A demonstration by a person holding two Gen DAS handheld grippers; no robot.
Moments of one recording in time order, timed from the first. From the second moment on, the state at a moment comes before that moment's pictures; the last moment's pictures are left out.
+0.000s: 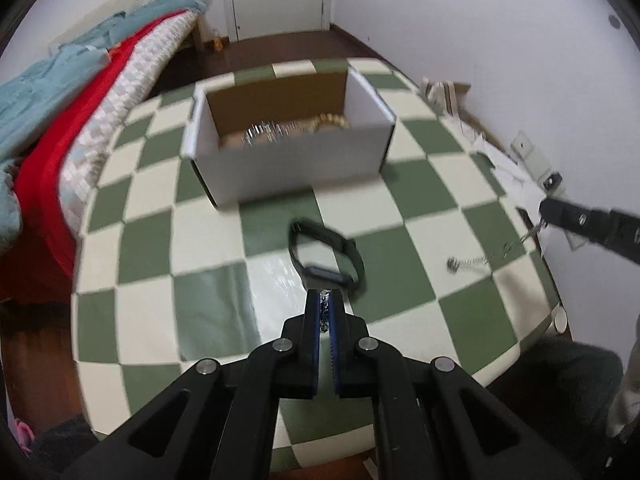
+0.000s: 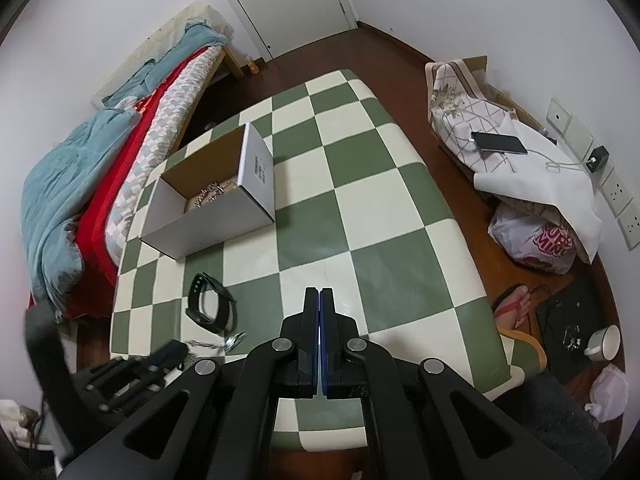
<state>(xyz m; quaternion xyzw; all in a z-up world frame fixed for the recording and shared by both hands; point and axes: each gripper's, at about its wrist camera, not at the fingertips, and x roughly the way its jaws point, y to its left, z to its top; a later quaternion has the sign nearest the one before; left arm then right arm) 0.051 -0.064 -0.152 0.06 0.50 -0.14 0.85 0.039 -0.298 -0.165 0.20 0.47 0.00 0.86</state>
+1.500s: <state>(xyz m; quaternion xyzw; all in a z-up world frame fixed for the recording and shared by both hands) 0.258 -0.030 -0.125 -0.02 0.55 -0.17 0.81 0.230 -0.186 -0.082 0.13 0.48 0.10 0.86</state>
